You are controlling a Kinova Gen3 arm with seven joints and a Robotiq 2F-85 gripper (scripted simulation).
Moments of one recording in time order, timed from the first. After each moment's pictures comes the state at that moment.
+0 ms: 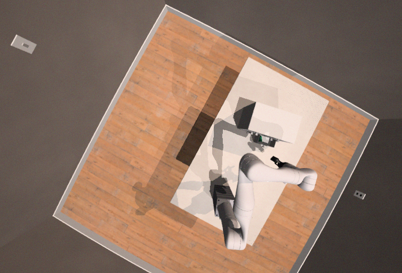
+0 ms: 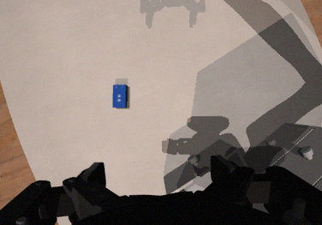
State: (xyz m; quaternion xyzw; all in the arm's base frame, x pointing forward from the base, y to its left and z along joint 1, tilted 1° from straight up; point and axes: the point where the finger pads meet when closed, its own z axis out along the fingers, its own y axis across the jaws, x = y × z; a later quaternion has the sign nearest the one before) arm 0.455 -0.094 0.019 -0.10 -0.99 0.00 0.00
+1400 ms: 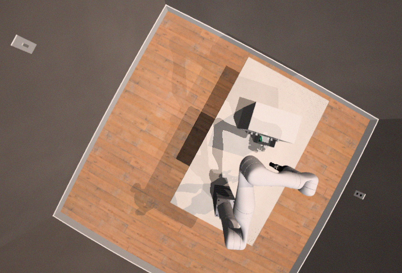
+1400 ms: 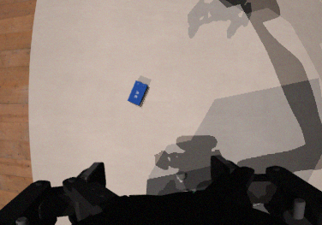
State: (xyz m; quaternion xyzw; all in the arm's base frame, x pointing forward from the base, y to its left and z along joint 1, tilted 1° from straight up) arm 0.440 -0.099 0.036 0.09 -1.00 0.00 0.00
